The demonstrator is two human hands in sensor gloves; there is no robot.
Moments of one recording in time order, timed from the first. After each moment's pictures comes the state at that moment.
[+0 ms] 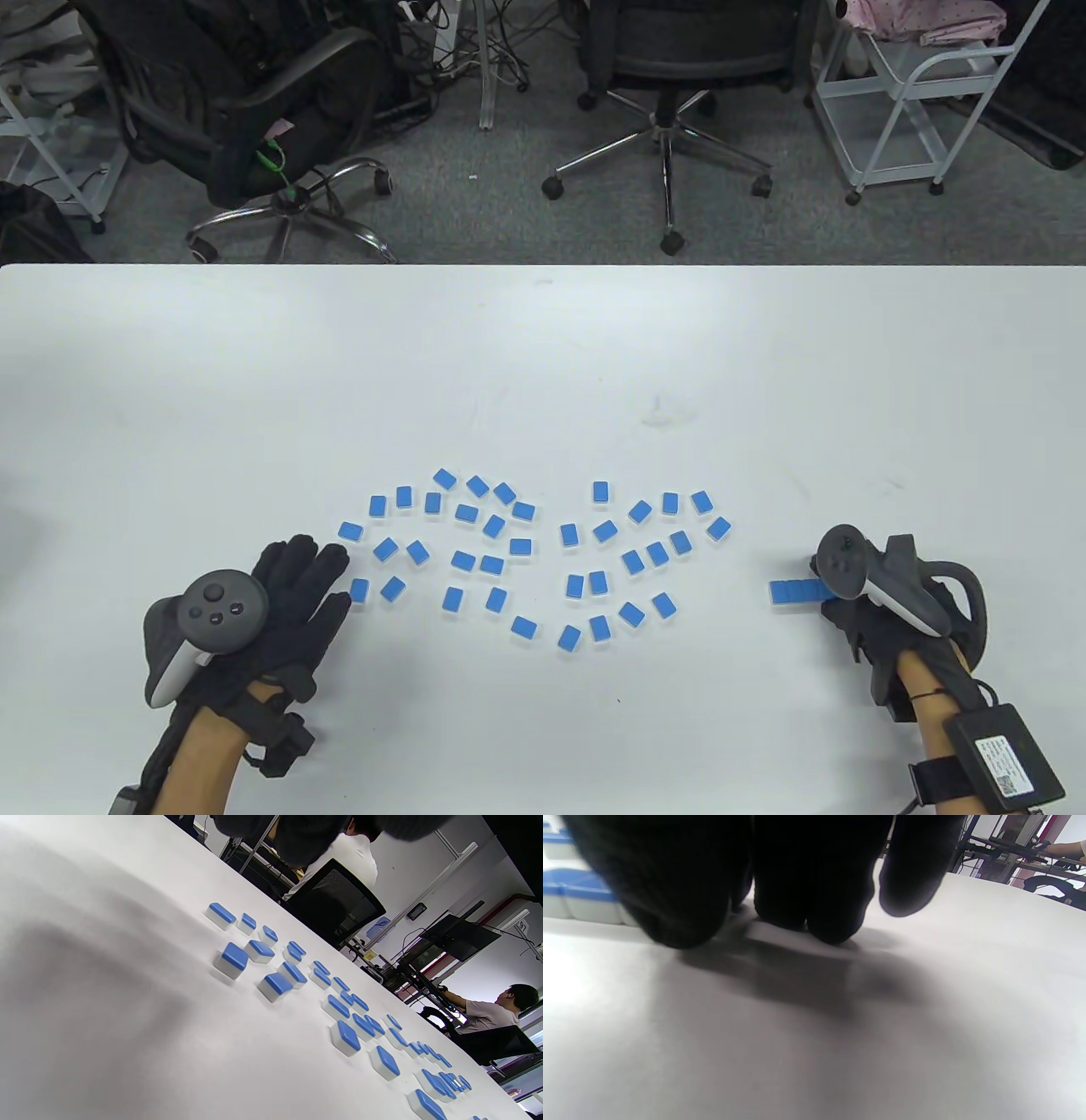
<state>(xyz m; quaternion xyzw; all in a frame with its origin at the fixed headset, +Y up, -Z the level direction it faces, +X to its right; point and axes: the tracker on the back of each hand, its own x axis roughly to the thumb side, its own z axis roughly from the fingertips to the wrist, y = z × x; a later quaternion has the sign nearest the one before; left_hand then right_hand) -0.321 -0.728 -0.179 -0.13 -0.05 0.30 0.94 0.293 -0.748 -0.219 0.05 -0.16 -0.98 0.05</state>
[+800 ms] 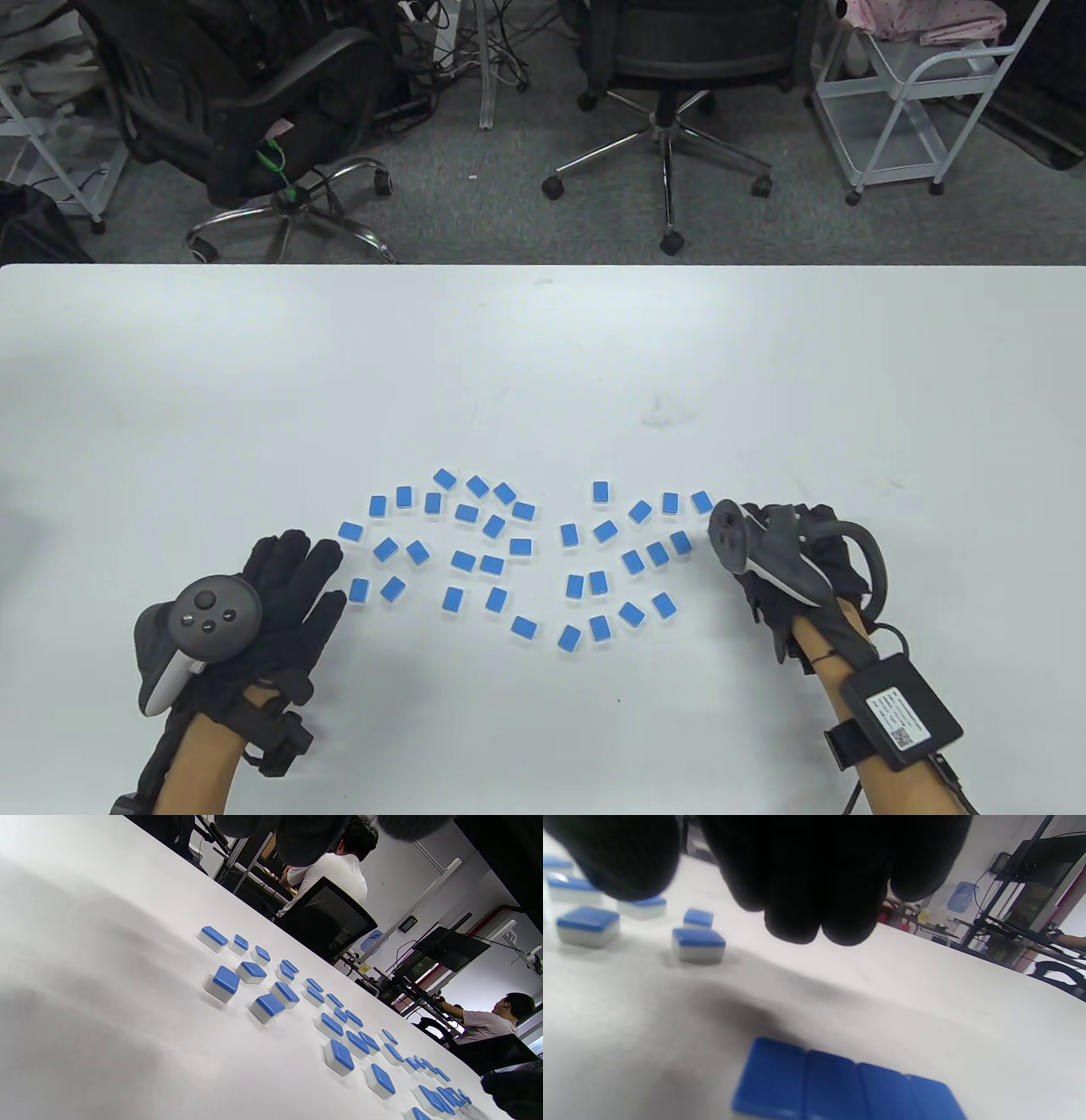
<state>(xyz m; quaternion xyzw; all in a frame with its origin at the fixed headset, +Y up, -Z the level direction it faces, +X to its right) -0.322 -0.718 -0.174 -0.09 -0.05 0.29 0.95 0.176 -0.726 -0.256 0.02 -0.09 -0.99 0.14</state>
